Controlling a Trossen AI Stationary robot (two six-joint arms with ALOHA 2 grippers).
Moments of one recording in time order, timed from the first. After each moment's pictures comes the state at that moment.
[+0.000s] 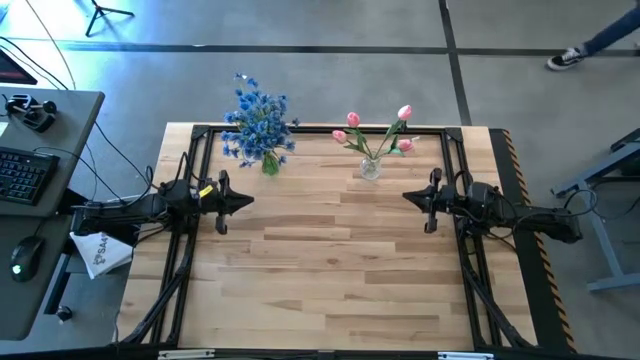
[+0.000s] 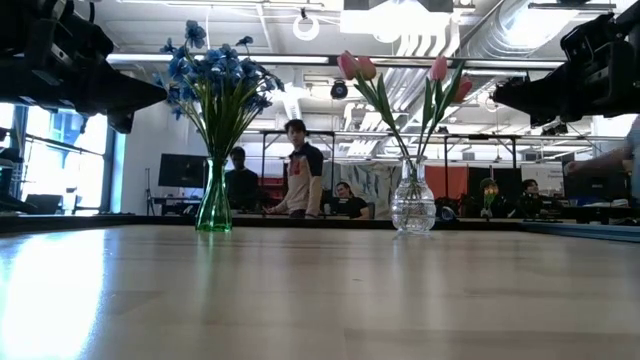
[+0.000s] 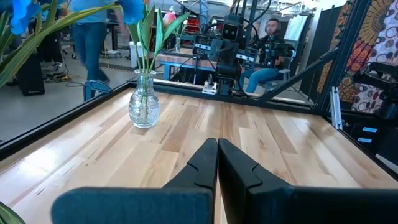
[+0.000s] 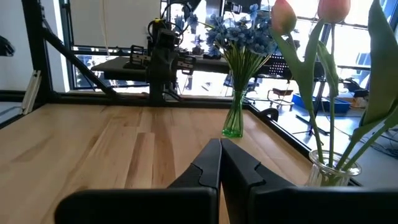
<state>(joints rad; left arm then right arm) 0.11 0.05 0.01 0.01 -0.01 -0.10 -0.12 0.00 0.01 0.02 0.05 -0.11</state>
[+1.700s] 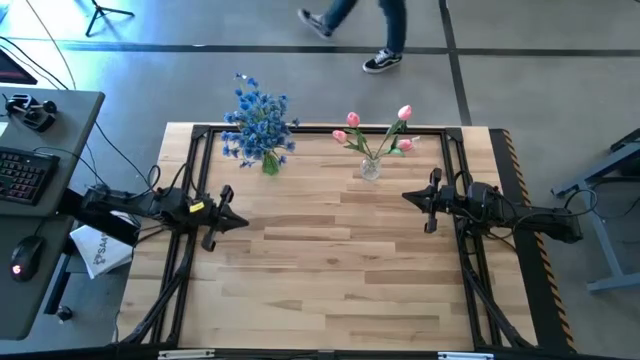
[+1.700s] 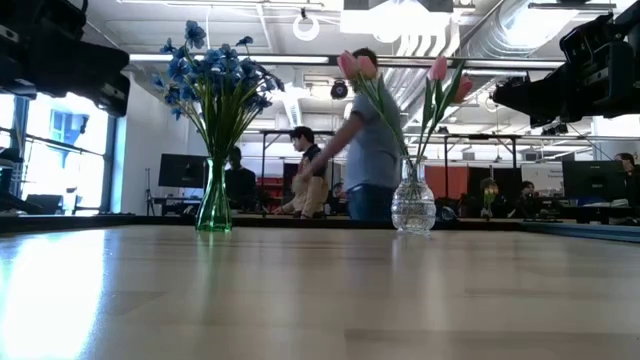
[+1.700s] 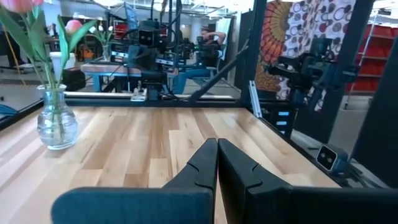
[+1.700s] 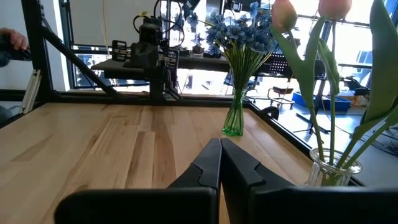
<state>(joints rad) -0.18 0.00 0.01 0.01 -0.01 -0.06 -0.12 0.01 0.01 0.02 0.05 -0.11</state>
